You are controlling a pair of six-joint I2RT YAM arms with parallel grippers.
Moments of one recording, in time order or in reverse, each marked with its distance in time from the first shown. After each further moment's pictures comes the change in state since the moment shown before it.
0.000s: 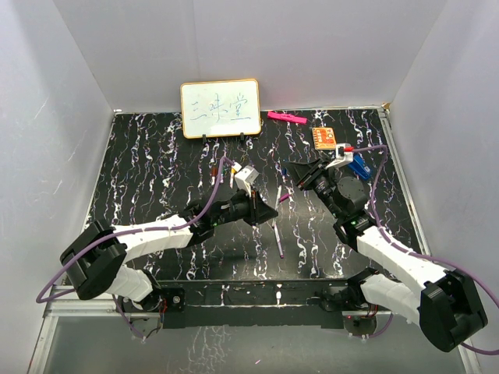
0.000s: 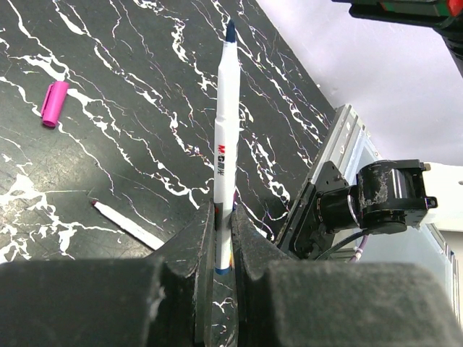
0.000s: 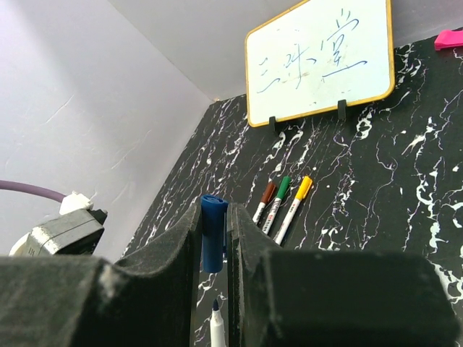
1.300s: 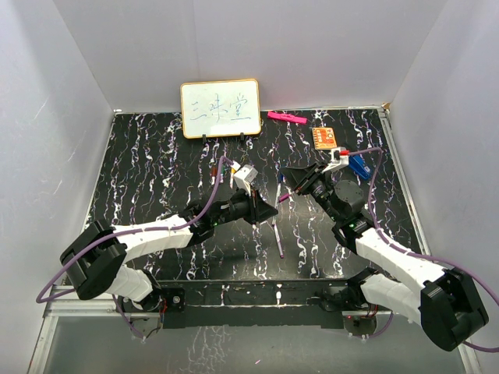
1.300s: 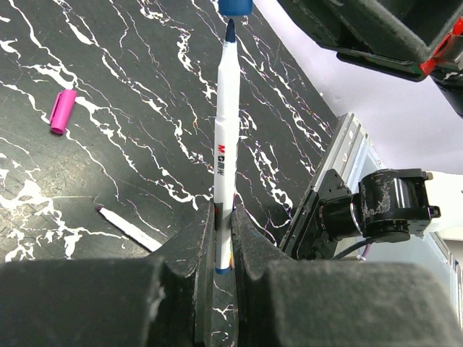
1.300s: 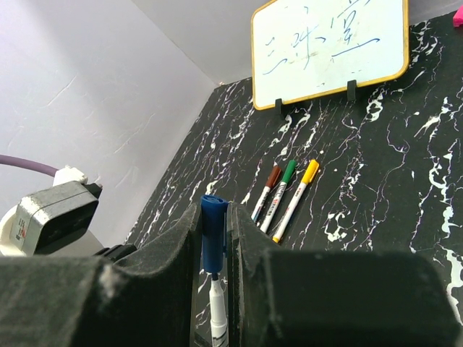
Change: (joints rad) left arm 0.000 0.000 0.000 0.012 -0.023 -0.001; right arm 0.032 0.002 -0.031 0.013 -0.013 0.006
